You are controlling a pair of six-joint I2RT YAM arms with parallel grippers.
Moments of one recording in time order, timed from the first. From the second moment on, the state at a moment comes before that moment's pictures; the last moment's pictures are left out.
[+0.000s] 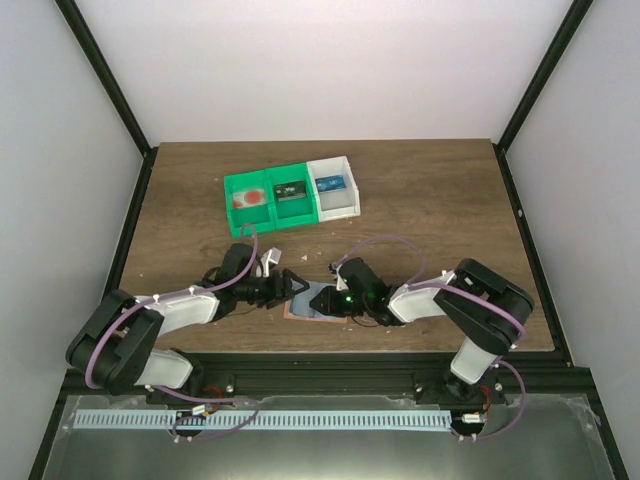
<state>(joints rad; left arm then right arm) -0.53 1.37 0.42 0.23 0.64 -0.89 0.87 1.66 0.55 0.39 -0.34 0.91</state>
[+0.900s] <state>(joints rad) -0.53 1.32 0.47 0.08 0.55 -0.80 0.87 1.67 0.51 0.48 -0.36 0.92</state>
